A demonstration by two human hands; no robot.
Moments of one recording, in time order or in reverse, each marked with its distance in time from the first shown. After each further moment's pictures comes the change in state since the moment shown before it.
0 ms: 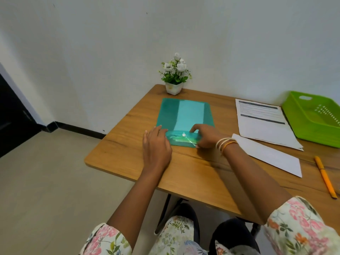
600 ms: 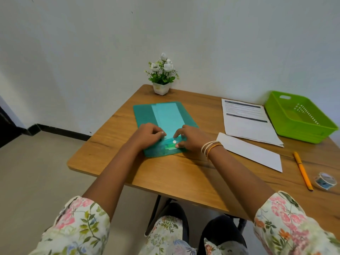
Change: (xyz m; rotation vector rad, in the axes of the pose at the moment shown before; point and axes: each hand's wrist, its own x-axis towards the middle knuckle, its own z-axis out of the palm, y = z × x) left_hand 0.065 -0.004 -0.010 -0.260 -0.626 0.004; right_hand -0.007 -0.002 0.010 -0.076 0.074 -0.151
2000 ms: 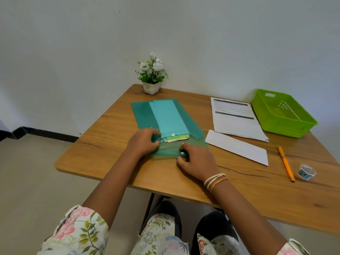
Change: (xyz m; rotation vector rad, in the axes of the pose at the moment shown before) left_hand -0.009 0.003 0.033 0.181 0.083 0.041; right_hand -0.089 0.011 0.044 0.044 0.354 0.107
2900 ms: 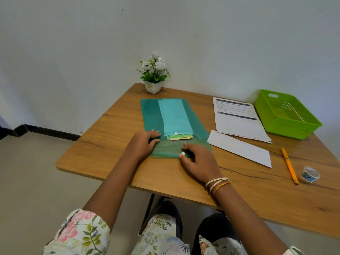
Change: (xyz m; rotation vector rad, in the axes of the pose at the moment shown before) left_hand -0.004 -0.019 0.010 -0.152 0.123 0.141; right_hand -0.004 0.007 0.008 0.209 0.083 0.033
